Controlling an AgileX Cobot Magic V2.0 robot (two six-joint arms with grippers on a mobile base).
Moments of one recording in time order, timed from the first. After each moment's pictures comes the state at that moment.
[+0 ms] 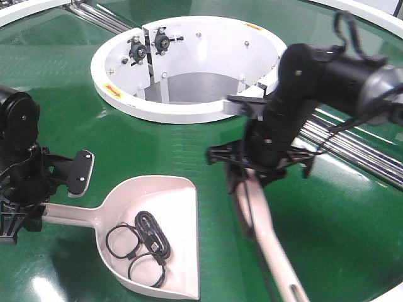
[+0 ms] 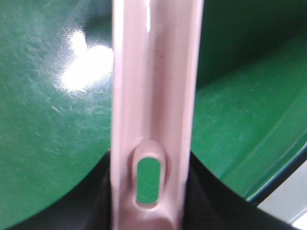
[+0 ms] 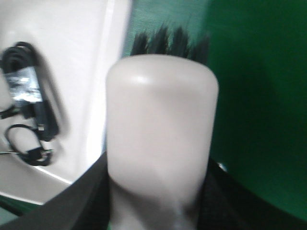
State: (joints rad) left arm -0.24 1.69 -1.19 0.14 1.22 1.22; right arm 0.40 1.82 -1.51 0.21 1.23 0.14
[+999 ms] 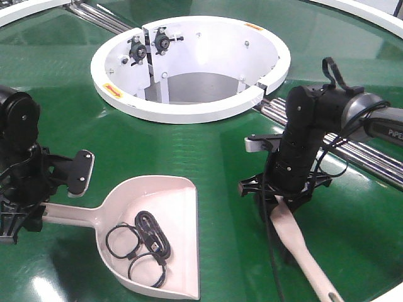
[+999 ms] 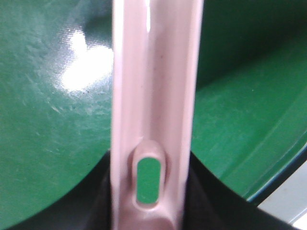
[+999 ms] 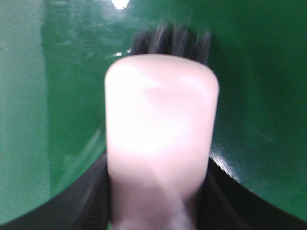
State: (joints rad) left arm -0.24 1.69 -1.19 0.14 1.22 1.22; right arm 0.30 1.98 -1.44 0.13 1.21 0.01
